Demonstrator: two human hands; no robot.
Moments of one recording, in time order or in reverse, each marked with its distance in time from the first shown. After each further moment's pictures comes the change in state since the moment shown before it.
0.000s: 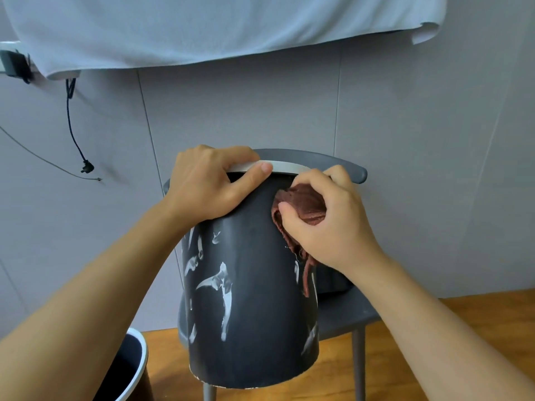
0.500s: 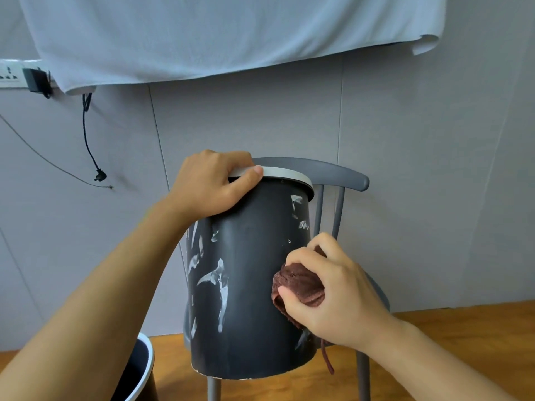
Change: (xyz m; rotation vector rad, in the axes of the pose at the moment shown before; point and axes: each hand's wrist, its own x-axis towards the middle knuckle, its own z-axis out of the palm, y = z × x) left_hand 0.015 -0.006 -0.008 0.083 -0.193 -0.068; right_hand -0.071 0.004 -0.008 -0.101 -0.315 -0.081
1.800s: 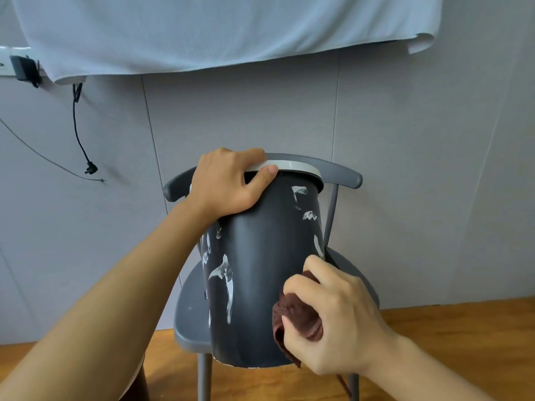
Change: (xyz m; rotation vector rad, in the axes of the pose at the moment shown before) left_hand 0.006 0.019 0.034 -0.031 0.149 0.068; right_hand -0.025 -0.010 -0.013 -0.142 -0.070 -0.126
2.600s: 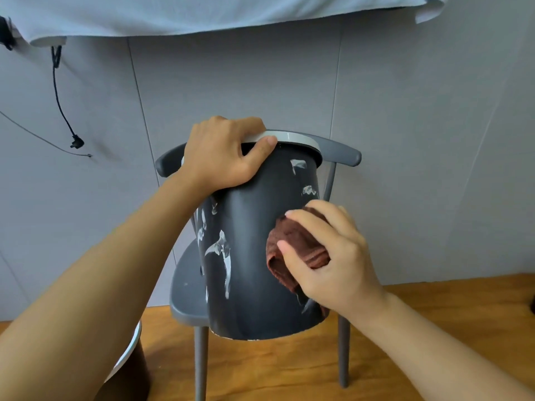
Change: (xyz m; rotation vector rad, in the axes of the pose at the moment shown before) left_hand -0.003 -0.001 -0.002 0.008 0.007 0.003; right_hand 0.017 0.019 0.018 0.074 0.392 0.051
